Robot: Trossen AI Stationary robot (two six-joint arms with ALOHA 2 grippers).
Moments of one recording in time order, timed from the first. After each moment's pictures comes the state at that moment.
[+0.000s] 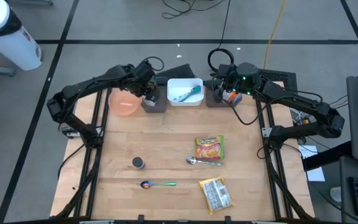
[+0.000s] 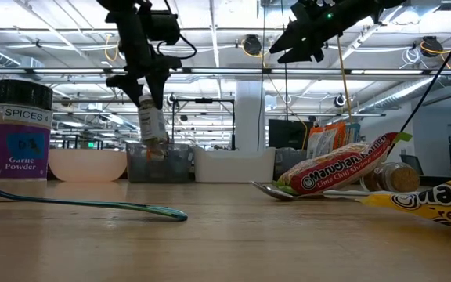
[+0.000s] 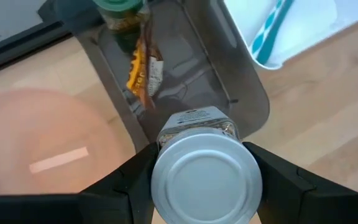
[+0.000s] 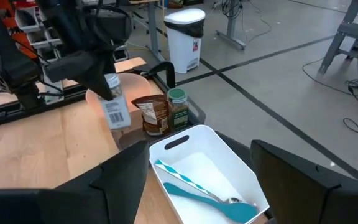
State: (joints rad) left arm 0.59 1.54 1.37 -1.01 -0.03 -0.51; right arm -0.54 1.18 1.03 -0.15 -0.06 0.02
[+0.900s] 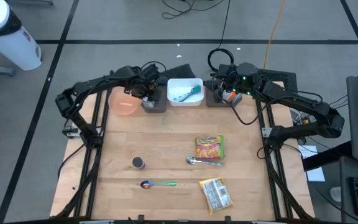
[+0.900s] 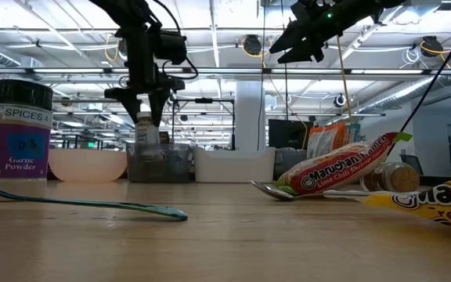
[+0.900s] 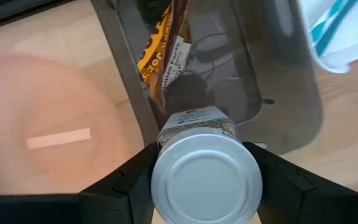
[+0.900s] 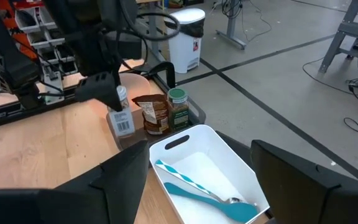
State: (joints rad) left arm 0.61 1.65 1.37 -1.04 -0.05 -0.63; right arm -0.54 1.18 1.03 -0.15 -0.06 0.02
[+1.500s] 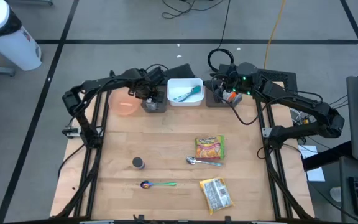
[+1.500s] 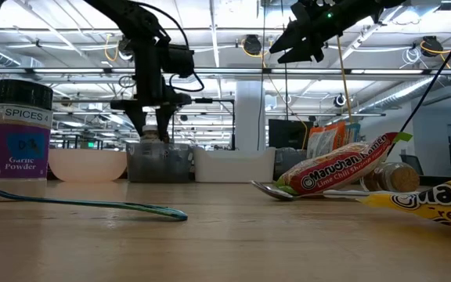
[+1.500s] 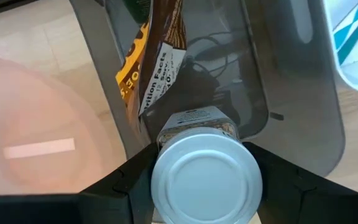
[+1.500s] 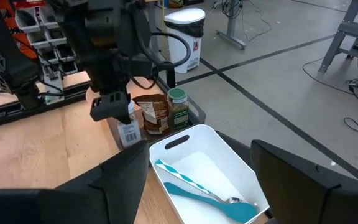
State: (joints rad) left arm 0.60 1.74 1.37 -0.99 -0.07 -0.67; right arm -0.54 1.18 1.03 -0.15 -0.06 0.02
